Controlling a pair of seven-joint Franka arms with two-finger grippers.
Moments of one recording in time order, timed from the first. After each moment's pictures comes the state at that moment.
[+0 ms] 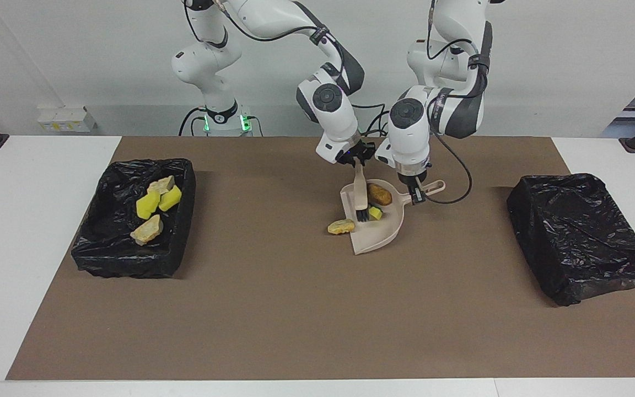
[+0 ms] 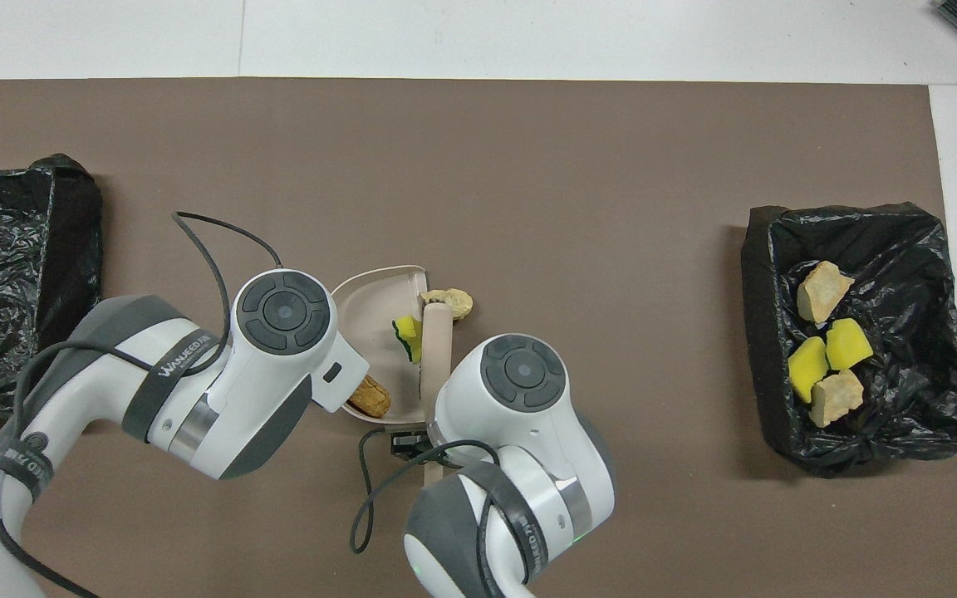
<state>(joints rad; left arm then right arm) -0.46 0.08 -0.03 -2.09 0.27 2.01 0.88 0.69 0.19 0.01 -1.97 0.40 2.04 0.49</state>
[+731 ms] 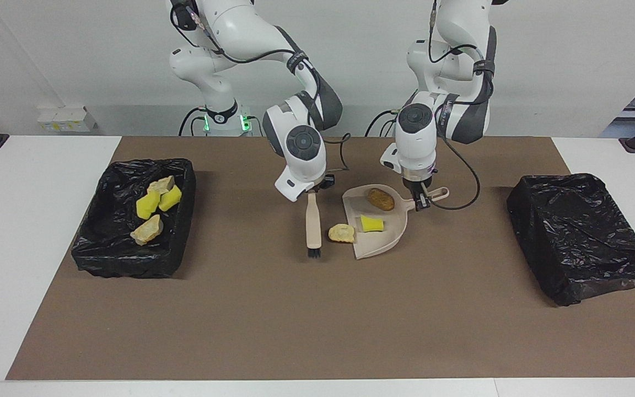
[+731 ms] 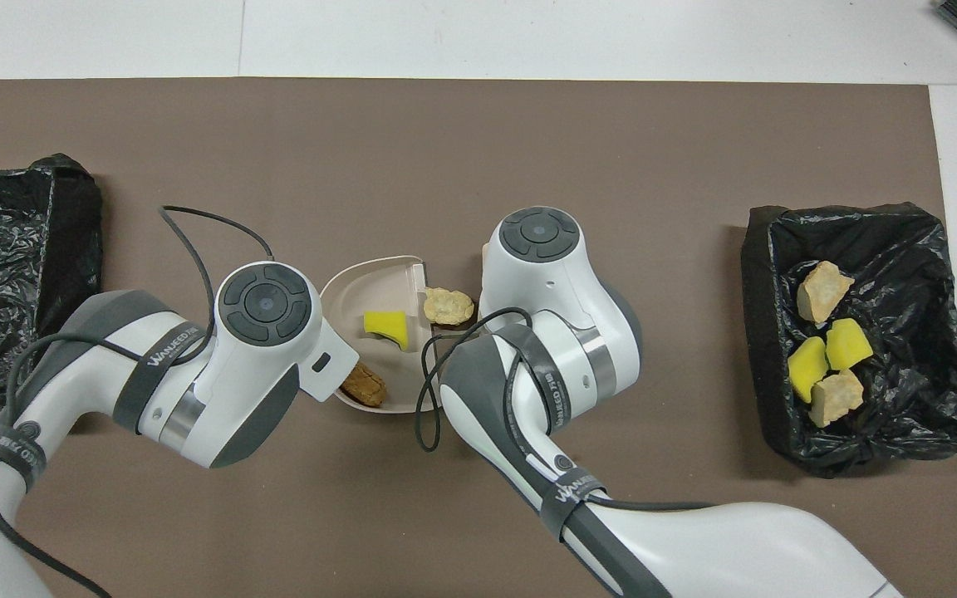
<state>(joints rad) -0.43 0.10 -0.03 -2.10 0.27 2.07 0.91 0.54 0.43 0.02 -1.67 0.23 1.79 0.45</state>
